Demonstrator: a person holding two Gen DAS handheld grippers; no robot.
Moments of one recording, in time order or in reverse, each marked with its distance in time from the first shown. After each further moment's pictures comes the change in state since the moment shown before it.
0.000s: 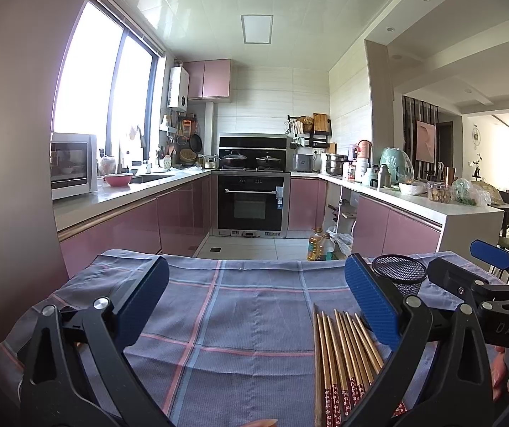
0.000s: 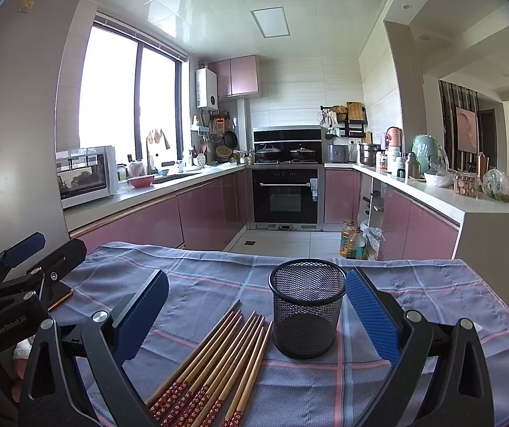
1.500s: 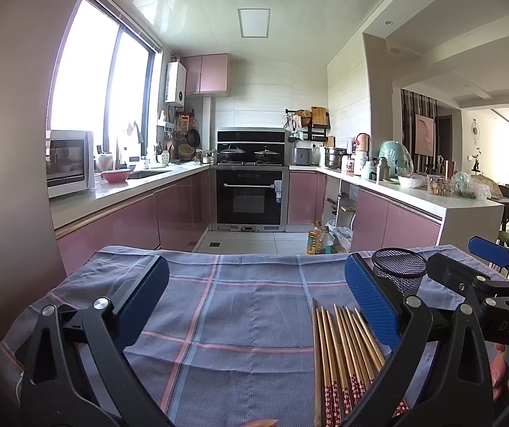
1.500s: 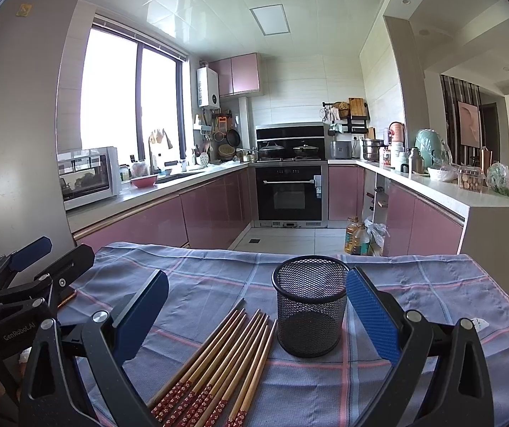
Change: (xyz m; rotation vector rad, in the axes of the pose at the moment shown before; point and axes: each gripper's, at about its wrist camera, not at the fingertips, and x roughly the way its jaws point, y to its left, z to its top) left arm 0.003 -0.004 -0.003 0.009 0.019 -0.004; right arm 0.004 -0.006 -0.003 0.020 0.010 0.022
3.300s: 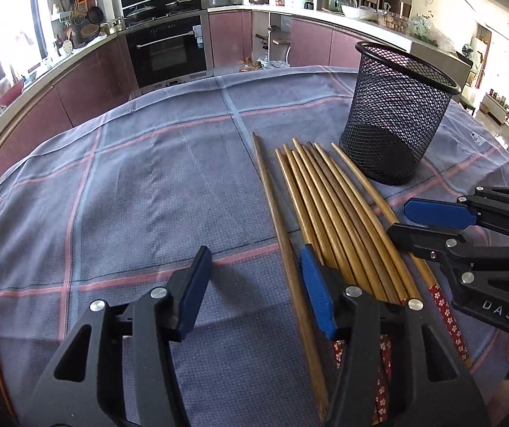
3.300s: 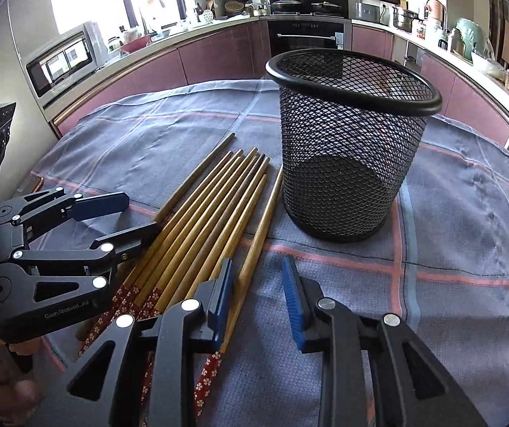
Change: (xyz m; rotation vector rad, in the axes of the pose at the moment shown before) left arm 0.175 -0.052 -0.088 0.200 0.706 -0.286; right arm 0.109 -0.013 -0.070 -0.002 0.650 0.069
